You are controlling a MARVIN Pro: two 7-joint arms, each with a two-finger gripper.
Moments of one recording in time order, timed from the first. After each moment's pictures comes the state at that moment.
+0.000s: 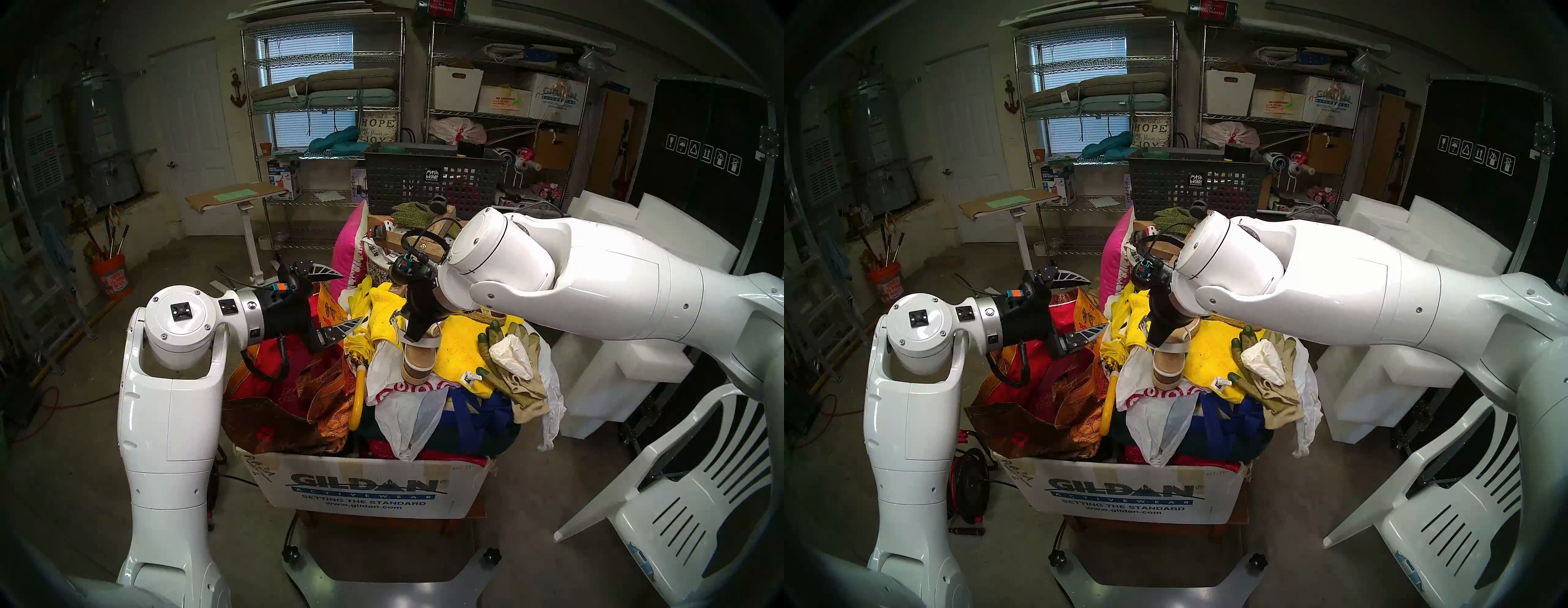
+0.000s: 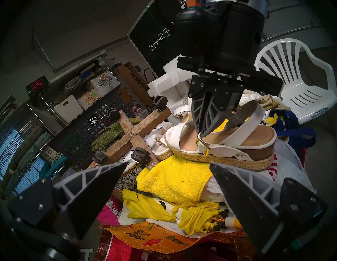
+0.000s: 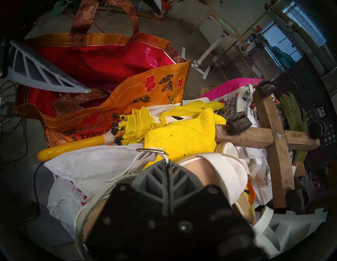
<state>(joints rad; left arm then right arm) 1.35 -1.41 -1.74 -1.94 0.39 0.14 -1.21 -0.06 -0.86 0.00 -1.82 1.06 0.90 -0.04</state>
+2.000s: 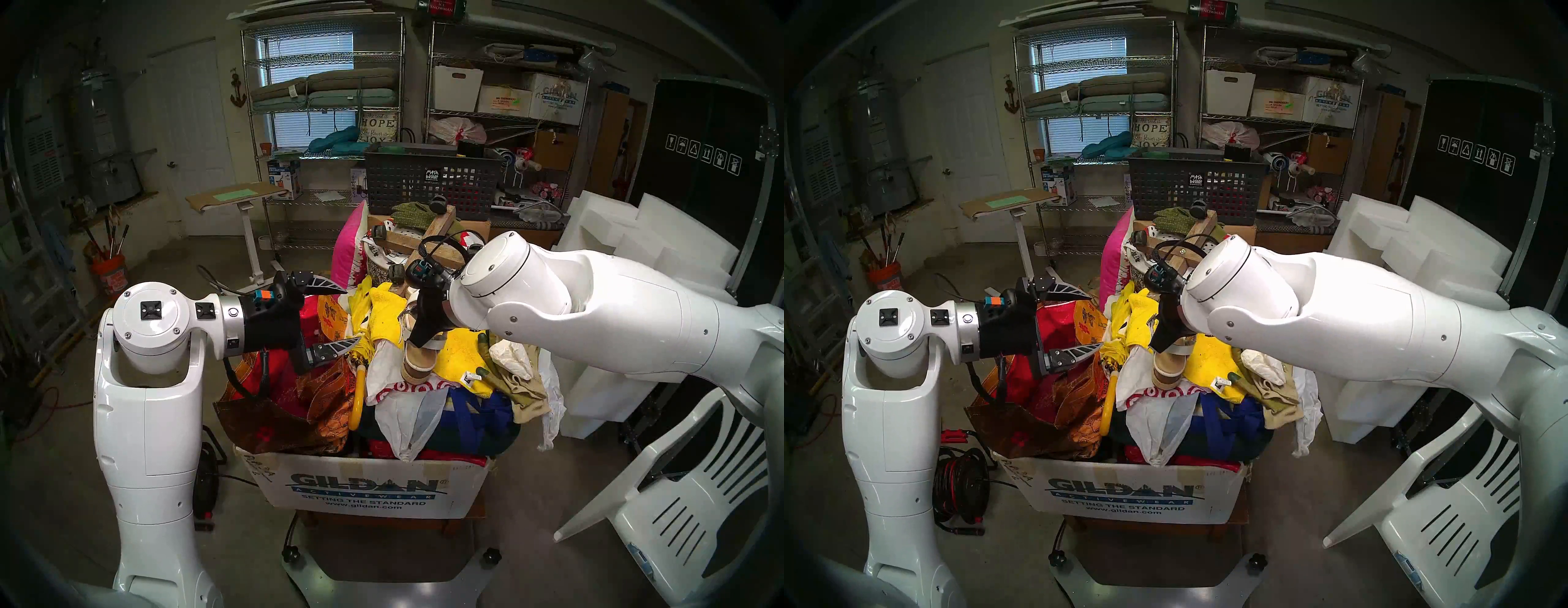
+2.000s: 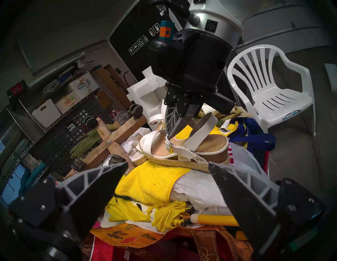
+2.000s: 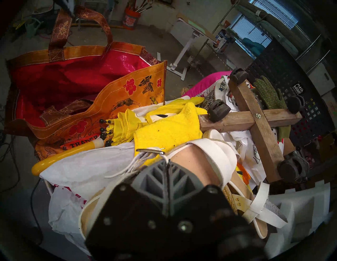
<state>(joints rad) 1.39 -1.40 -1.79 -2.07 0.34 0.21 -1.40 -0.19 -0.78 0.10 -1.96 1.23 0.88 -0.40</state>
